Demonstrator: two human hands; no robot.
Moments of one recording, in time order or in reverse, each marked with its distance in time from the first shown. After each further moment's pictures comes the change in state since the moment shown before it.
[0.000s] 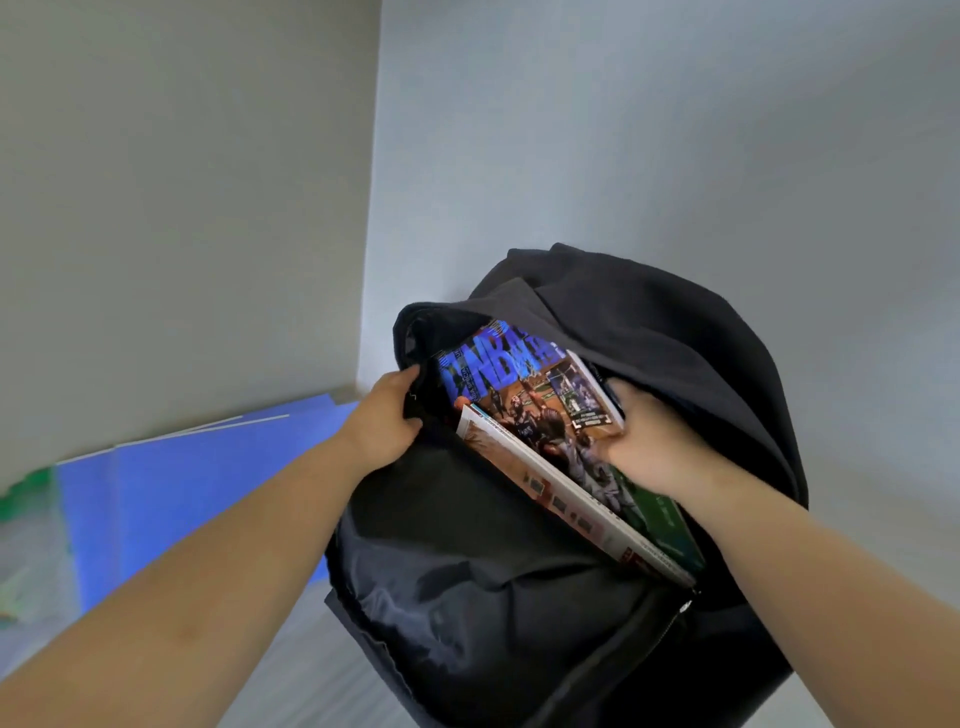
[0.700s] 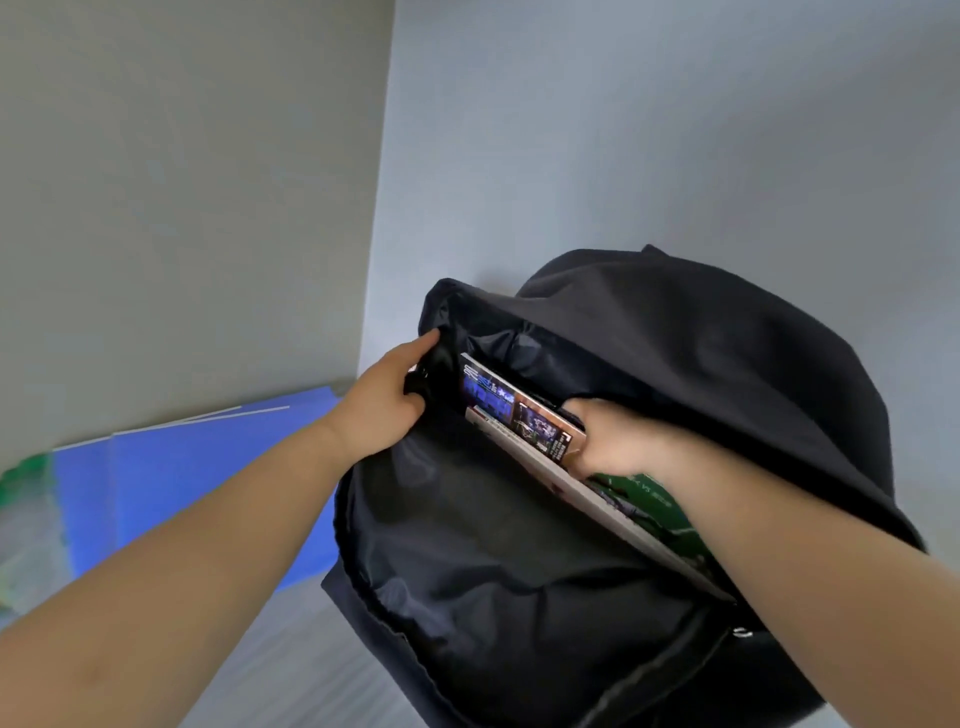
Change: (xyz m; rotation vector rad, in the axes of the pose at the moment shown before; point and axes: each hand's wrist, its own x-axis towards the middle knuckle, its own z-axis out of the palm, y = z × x) left_hand -0.013 0.017 -0.020 -0.151 0.024 0.161; right_hand 0.025 -0.014 0.012 -0.375 -0.330 -0.061
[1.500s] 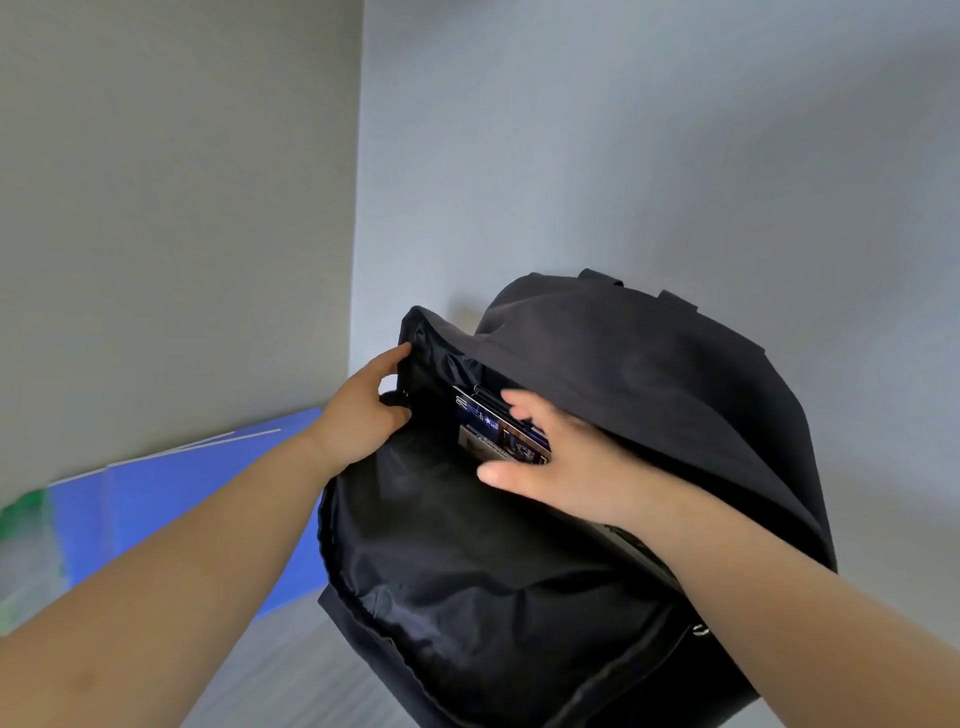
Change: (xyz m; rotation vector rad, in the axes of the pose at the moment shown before) left_hand -0.008 0.012 -0.003 -0.109 0.026 -0.076; right_hand -0.055 -0.024 0.011 0.355 0.278 -0.255
